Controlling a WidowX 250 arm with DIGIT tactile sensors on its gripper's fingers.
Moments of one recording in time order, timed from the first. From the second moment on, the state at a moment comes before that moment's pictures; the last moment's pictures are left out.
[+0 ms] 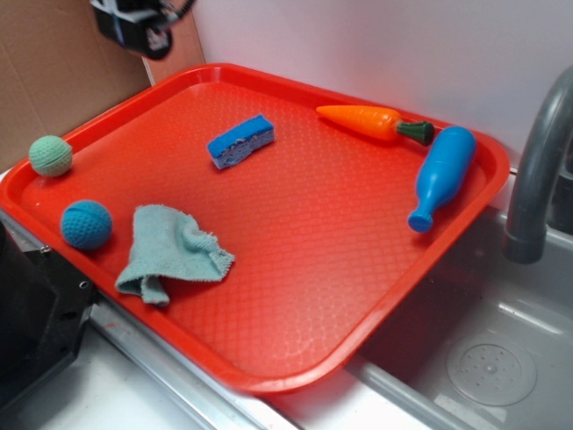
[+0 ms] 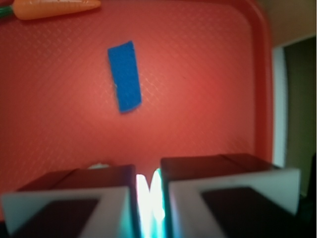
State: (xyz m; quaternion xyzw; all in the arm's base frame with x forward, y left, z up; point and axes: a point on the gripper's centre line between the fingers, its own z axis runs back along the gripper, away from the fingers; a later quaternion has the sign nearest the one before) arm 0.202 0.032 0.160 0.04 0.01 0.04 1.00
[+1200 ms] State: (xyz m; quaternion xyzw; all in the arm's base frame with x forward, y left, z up) arm 0.270 0.011 0.045 0.00 -0.01 -0.03 1.00
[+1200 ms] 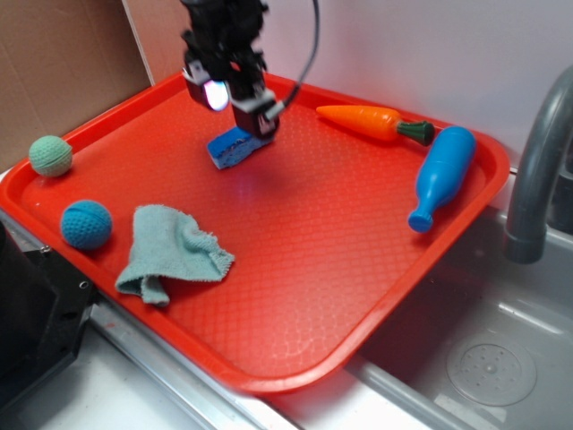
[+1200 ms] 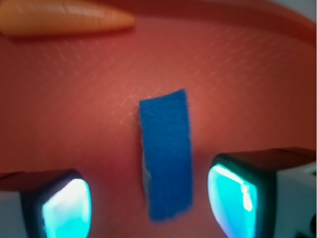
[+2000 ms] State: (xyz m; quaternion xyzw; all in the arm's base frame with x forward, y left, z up) arm 0.275 0.022 0.020 0.02 0.02 -0.01 1.00
